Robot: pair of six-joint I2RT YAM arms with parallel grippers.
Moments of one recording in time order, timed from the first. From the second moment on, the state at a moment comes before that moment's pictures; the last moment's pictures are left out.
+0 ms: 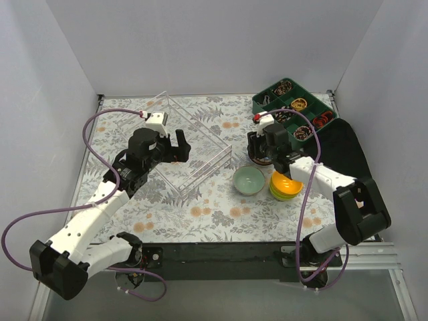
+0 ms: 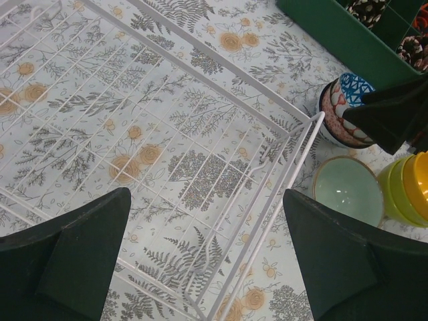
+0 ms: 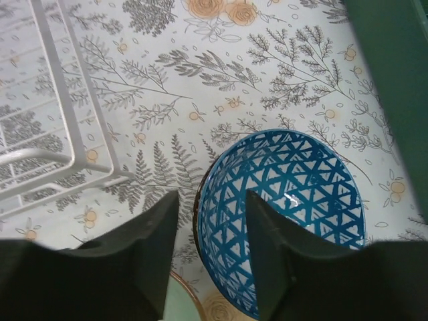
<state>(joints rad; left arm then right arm) -0.49 1.03 0.94 -0.30 -0.09 -0.31 0.48 1.47 0.87 0.07 0.04 0.06</state>
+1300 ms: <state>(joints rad) -0.49 0.38 0.86 -0.53 -0.36 -0.47 0.43 0.21 0.76 -0.49 0.48 0.09</state>
